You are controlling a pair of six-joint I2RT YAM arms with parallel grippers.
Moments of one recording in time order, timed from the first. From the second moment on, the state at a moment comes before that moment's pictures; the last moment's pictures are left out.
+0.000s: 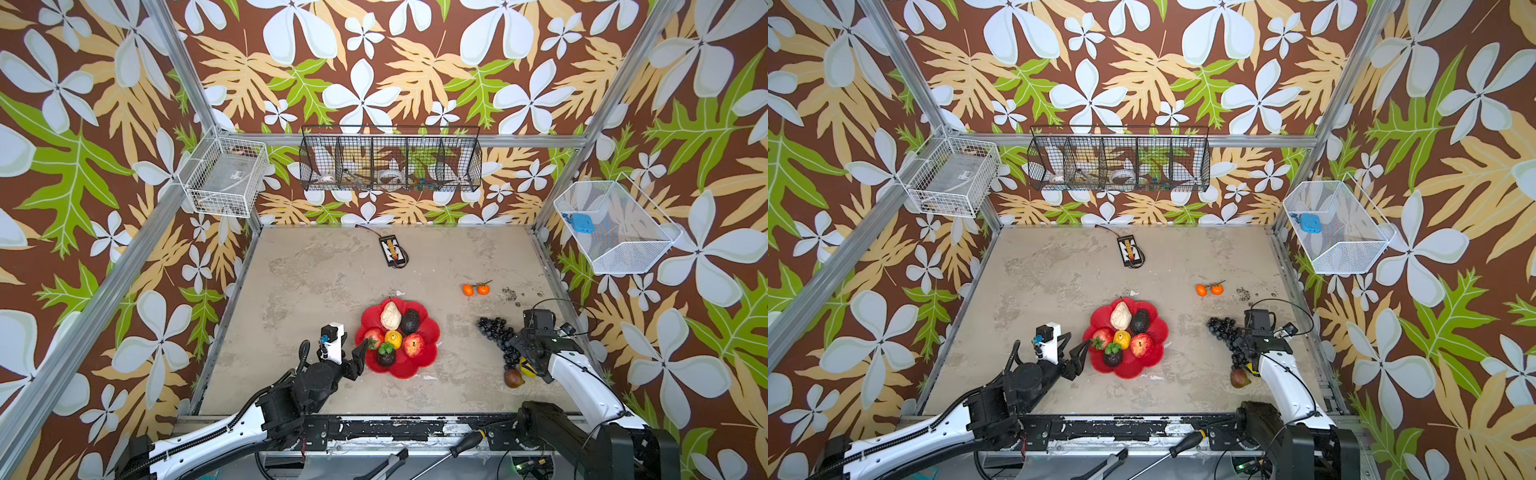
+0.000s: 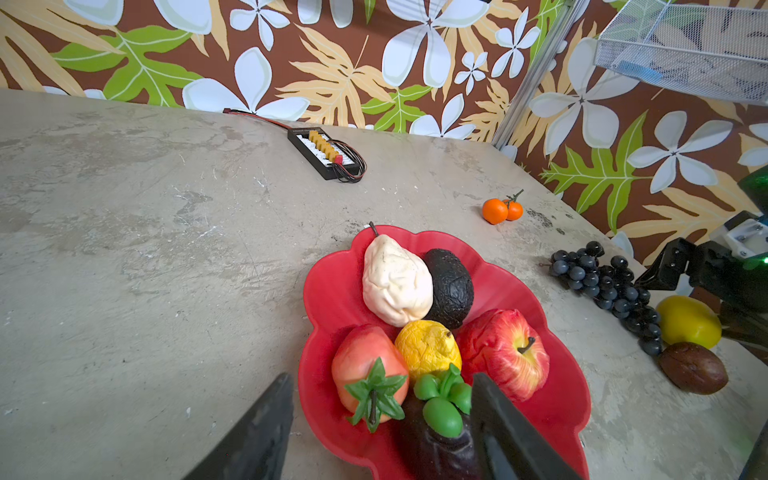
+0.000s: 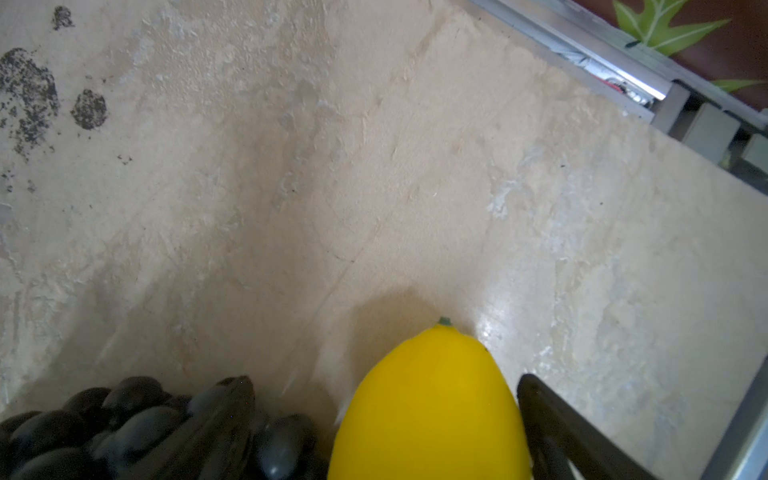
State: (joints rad) left arm -1.05 0.44 0.13 0.05 -0.57 -0.44; right arm -0.09 1.01 0.46 -0.65 0.36 0.87
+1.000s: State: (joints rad) left arm -1.05 0.42 0.12 0.05 -0.58 -0.44; right arm -0.09 0.94 0.39 -0.58 0.34 0.87
